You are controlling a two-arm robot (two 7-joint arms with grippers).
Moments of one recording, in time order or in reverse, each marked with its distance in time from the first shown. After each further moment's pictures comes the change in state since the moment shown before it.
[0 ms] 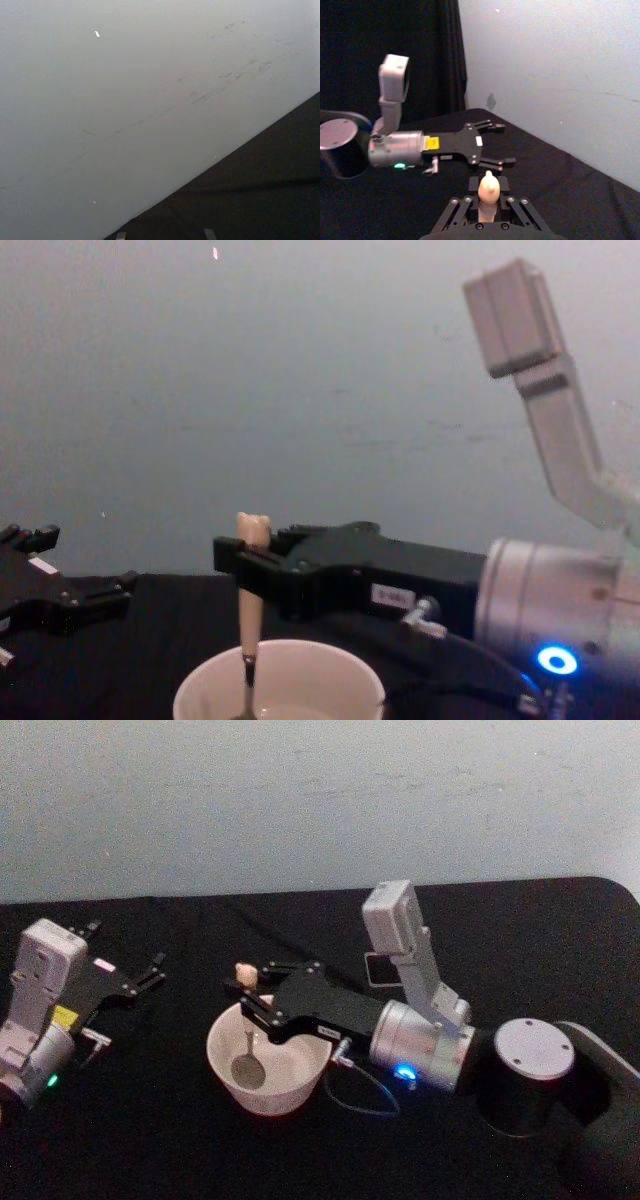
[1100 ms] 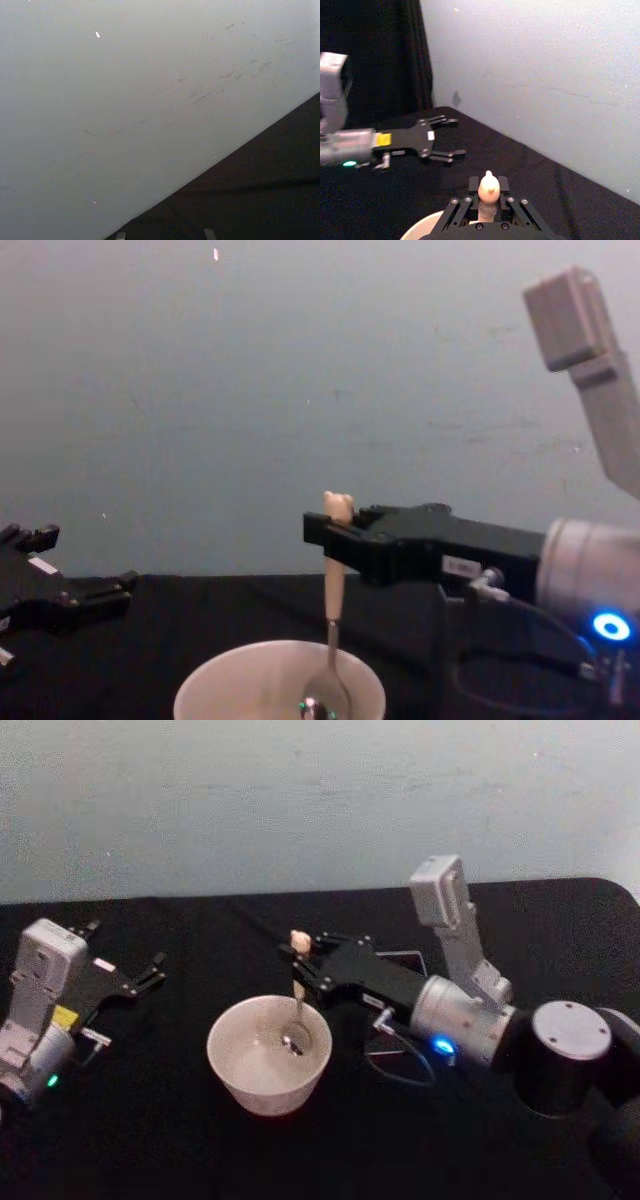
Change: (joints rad) left arm 0.000 0.000 0.000 0.000 0.000 0.000 0.000; right arm 0.008 0.003 0.092 0.050 -0.017 0.000 -0.026
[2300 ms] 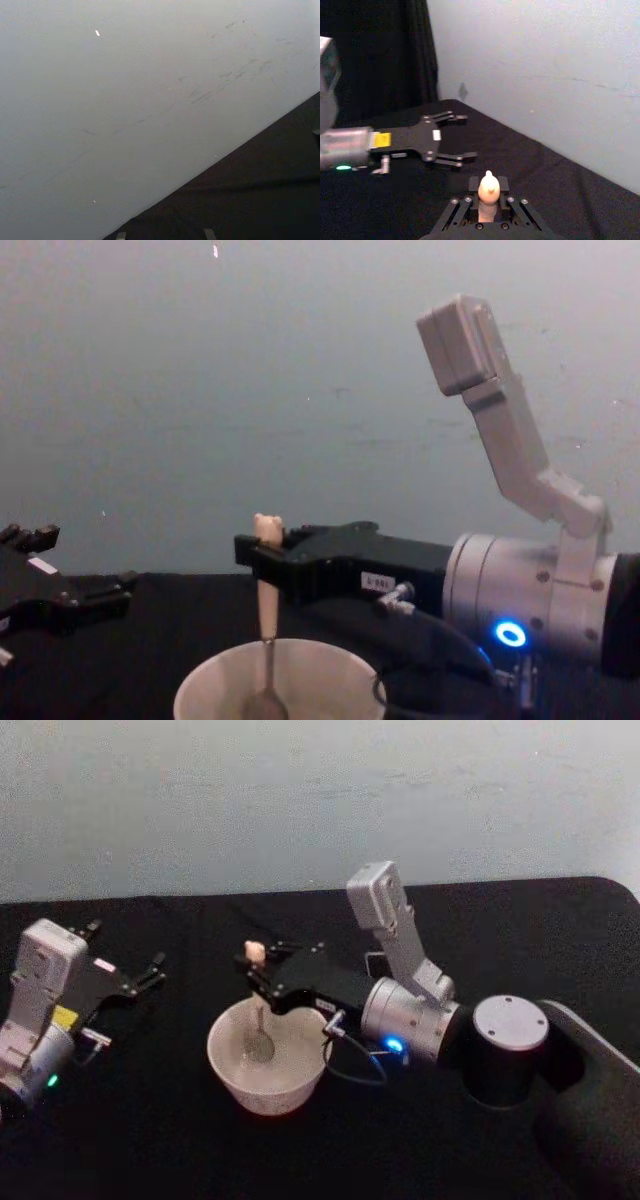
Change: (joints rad) left arm 0.000 0.000 0.000 0.000 0.000 0.000 0.000; right arm 0.082 -0.082 -0.080 0.119 -0.028 0.003 -0.023
